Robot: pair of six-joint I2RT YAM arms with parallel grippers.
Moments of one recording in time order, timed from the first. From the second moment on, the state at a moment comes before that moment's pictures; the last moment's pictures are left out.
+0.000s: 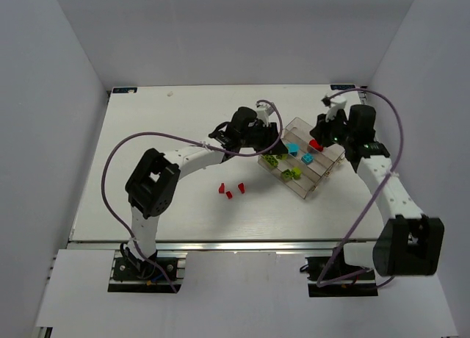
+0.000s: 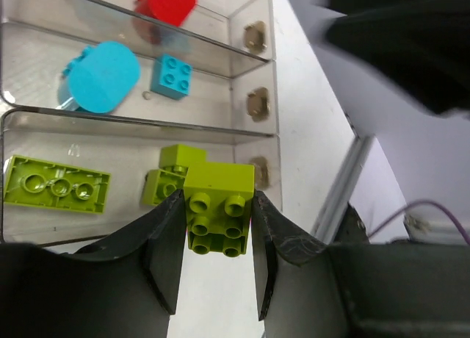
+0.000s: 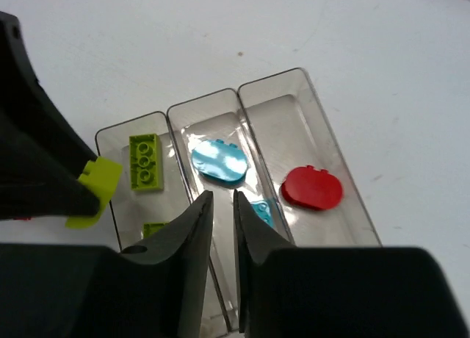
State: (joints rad) left arm -0.73 1.98 1.46 0.08 0.47 -0.57; right arm 0.07 1.33 1.02 -0.22 -0.44 -0.25
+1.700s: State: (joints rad) left arm -0.64 1.05 0.84 -0.37 -0.41 -0.30; right arm 0.66 1.57 1.06 -0.29 -0.42 -0.31
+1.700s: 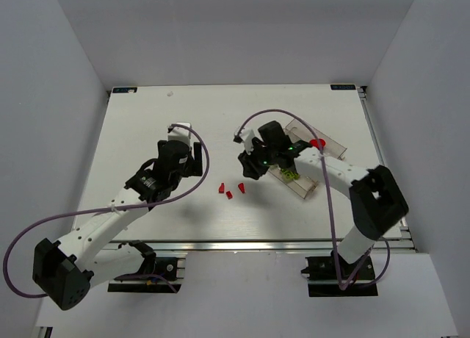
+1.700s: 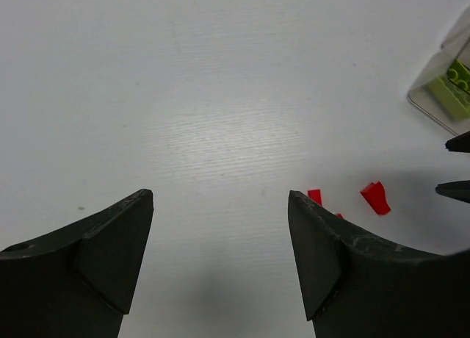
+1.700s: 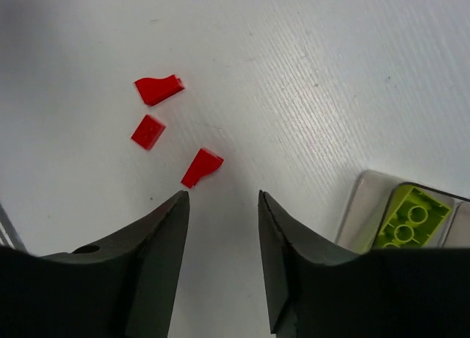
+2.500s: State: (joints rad) left arm -0.62 0.99 0.84 -0.37 -0.52 -0.25; right arm 0.82 1.89 1.23 -0.41 -0.12 0.03
